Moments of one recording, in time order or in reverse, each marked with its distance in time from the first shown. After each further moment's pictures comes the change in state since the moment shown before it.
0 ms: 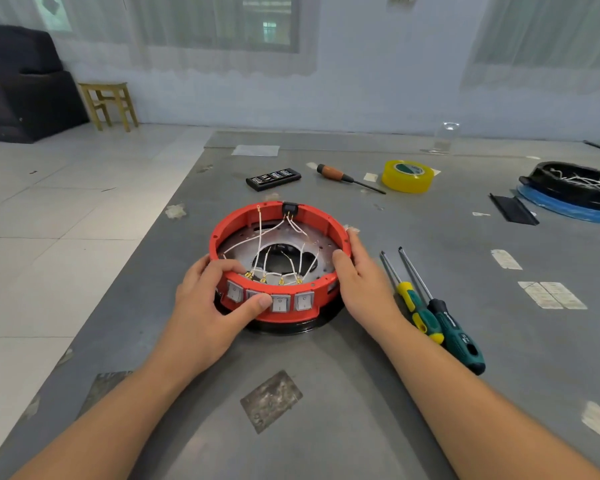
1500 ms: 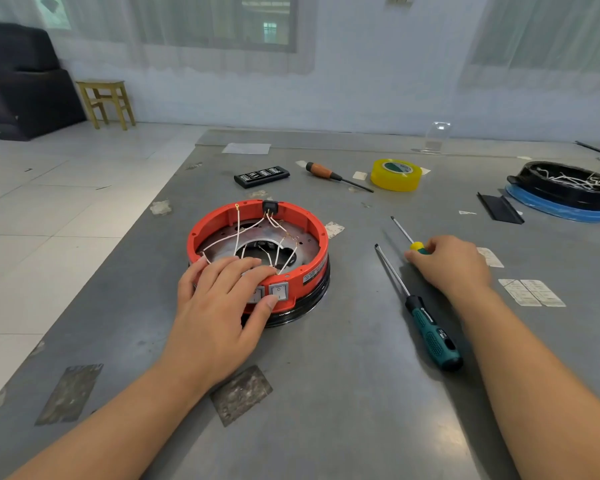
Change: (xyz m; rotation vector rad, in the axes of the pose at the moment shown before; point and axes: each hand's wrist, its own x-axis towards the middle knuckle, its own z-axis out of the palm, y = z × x) left_hand -0.016 0.031 0.038 0.576 0.065 0.376; right_hand 0.053 0.061 -0.145 -0.784 0.232 0.261
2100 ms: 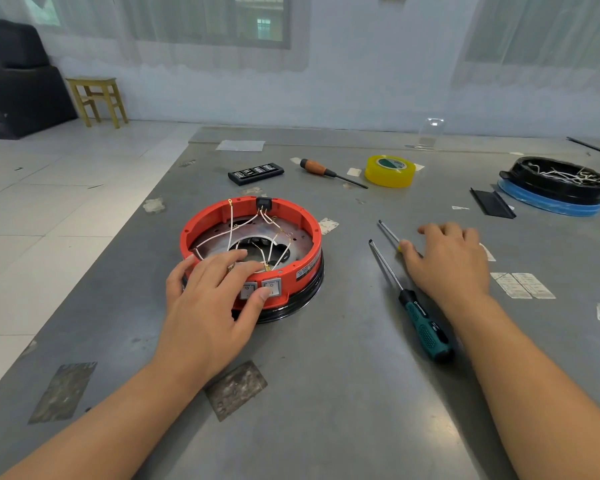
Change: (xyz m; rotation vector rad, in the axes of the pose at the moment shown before) left_hand 0.000 0.002 -0.003 -0.036 0.021 -0.054; right_hand -0.035 -0.003 -0.010 -0.148 0.216 -0.213
